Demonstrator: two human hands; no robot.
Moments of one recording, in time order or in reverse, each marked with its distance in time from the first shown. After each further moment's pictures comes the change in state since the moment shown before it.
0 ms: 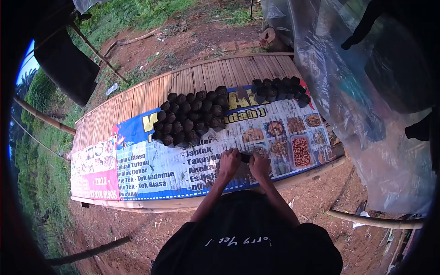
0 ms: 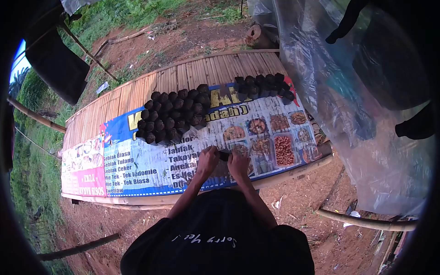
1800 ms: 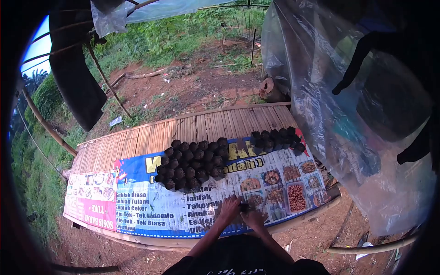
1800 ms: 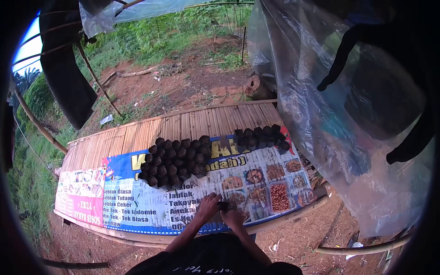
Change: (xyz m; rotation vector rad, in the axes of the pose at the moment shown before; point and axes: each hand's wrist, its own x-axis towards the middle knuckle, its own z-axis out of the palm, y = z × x) left_hand 0.008 0.012 -0.012 0.171 -0.120 0.245; right_hand -0.022 -0.010 -0.006 -0.122 -0.372 0.169
